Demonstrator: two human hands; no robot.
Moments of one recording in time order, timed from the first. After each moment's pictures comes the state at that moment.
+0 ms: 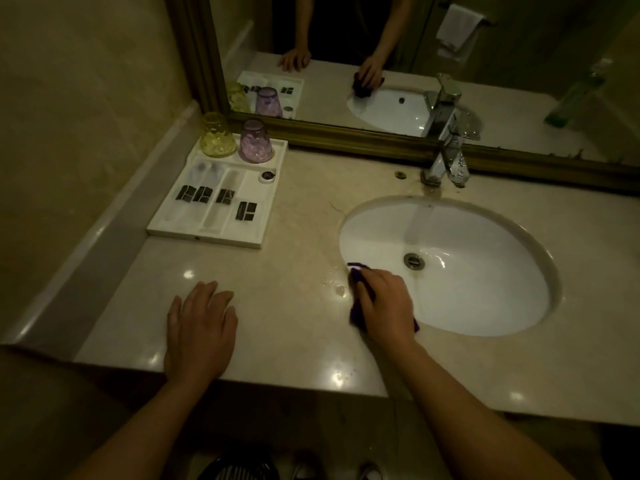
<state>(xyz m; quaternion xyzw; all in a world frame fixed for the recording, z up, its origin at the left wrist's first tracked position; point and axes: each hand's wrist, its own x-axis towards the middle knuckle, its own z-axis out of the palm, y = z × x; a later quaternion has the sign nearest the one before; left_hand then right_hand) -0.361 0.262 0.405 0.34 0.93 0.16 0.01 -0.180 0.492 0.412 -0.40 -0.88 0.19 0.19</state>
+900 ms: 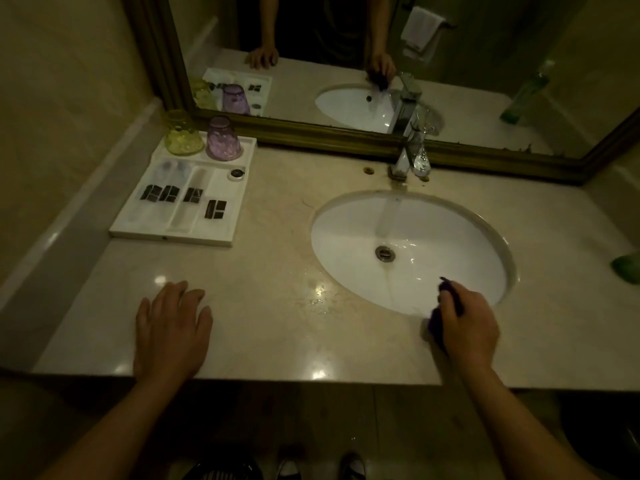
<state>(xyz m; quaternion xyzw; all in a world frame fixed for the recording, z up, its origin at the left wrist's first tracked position) -0.364 0.265 0.401 0.34 0.93 0.14 0.00 -0.035 0.542 0.421 -0.58 -0.75 0.14 0.28</state>
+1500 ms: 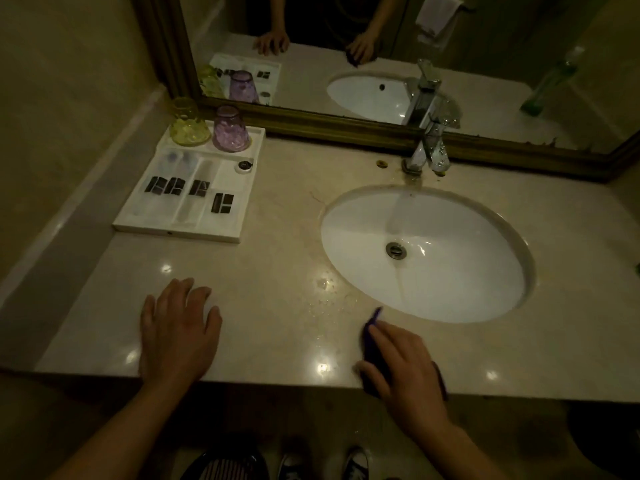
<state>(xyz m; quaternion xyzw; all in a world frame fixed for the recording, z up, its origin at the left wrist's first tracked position) -0.366 0.267 0.393 0.35 0.93 0.14 -0.01 -0.065 0.439 0.397 -0.33 -0.93 0.12 0.13</state>
